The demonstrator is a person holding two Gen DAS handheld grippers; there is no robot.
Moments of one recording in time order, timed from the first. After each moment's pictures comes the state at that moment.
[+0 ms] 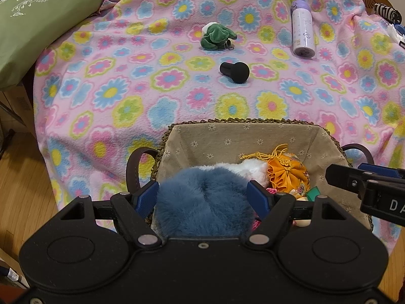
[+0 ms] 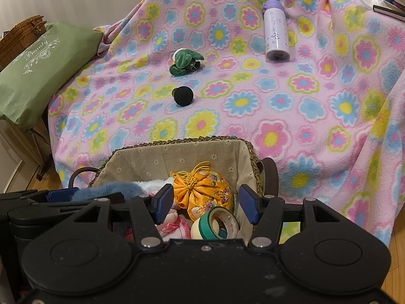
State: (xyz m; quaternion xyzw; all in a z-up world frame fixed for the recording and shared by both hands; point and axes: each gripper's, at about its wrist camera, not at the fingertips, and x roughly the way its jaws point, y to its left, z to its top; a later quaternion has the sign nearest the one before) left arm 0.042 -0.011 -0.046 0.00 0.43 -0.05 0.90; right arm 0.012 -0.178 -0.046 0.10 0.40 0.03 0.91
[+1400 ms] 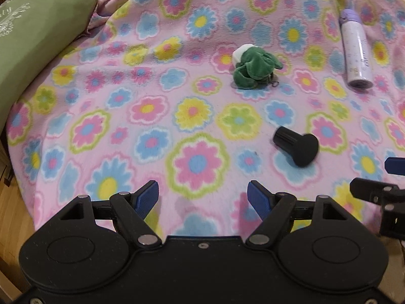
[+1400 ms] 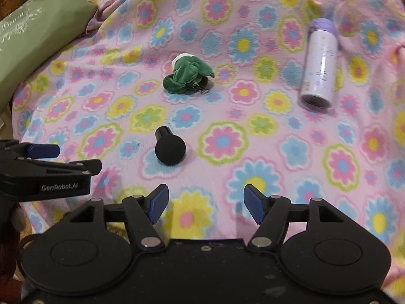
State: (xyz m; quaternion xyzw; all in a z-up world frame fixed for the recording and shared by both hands) left arm 0.212 0.008 -0.053 0.04 0.43 -0.01 0.90; right arm 0.210 -0.160 -0.053 -0.02 0.44 0.05 0.90
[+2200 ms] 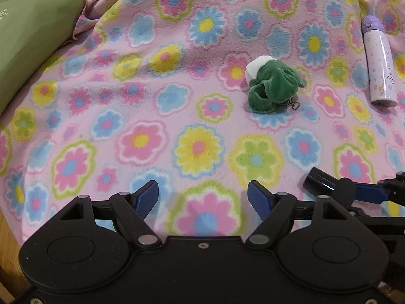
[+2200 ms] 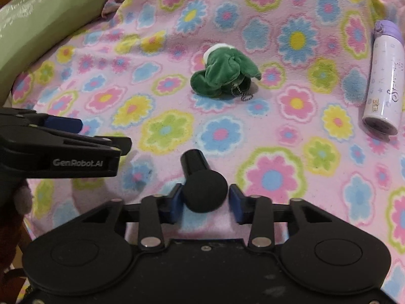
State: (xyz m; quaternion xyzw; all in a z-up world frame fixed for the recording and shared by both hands) left arm 0.280 0.010 -0.062 0.04 0.44 -0.01 0.90; right arm 0.284 -0.135 -0.090 -0.02 0.44 0.12 0.89
